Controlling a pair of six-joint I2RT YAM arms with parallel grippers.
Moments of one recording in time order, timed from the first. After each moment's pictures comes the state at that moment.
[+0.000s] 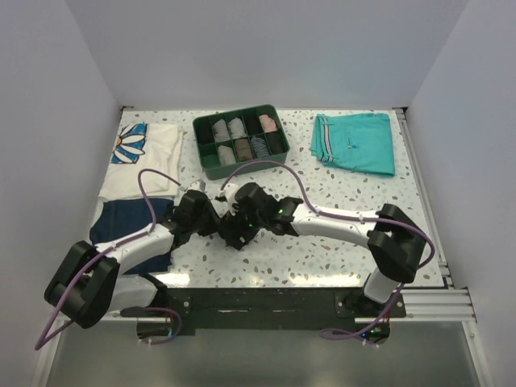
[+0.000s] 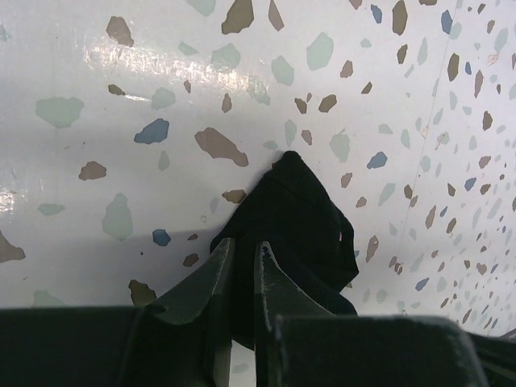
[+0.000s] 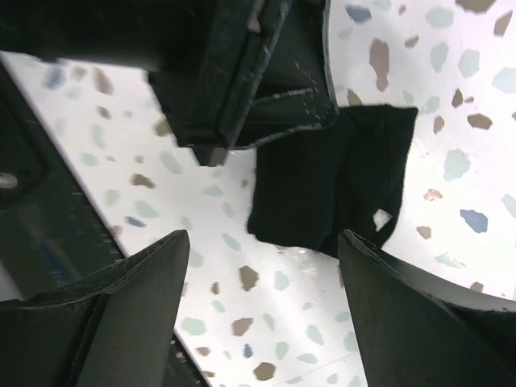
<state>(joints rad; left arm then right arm) -0.52 1.24 0.46 -0.04 0.00 -0.83 1.03 1.67 1.14 -0.26 -0.12 0.19</state>
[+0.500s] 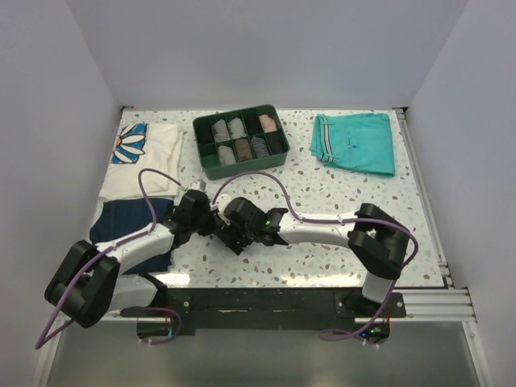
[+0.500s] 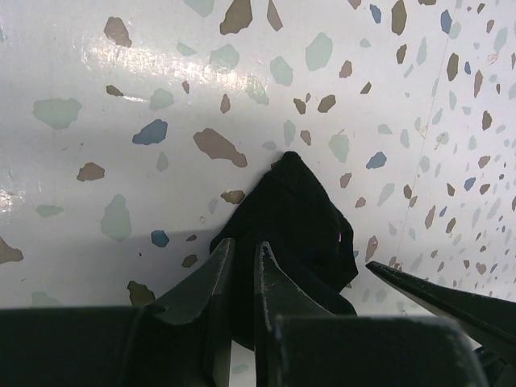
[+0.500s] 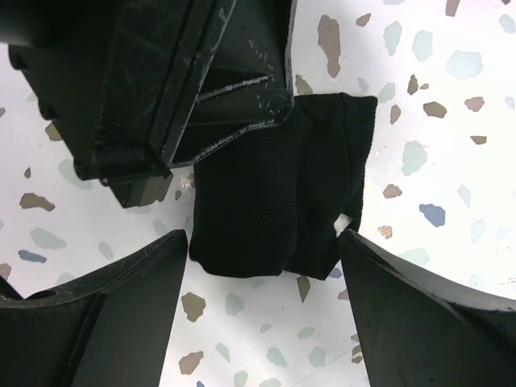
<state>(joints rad) -0.52 1.24 0.47 -0.04 0.00 -0.83 1.13 1.78 1.14 -0.24 0.15 0.11</state>
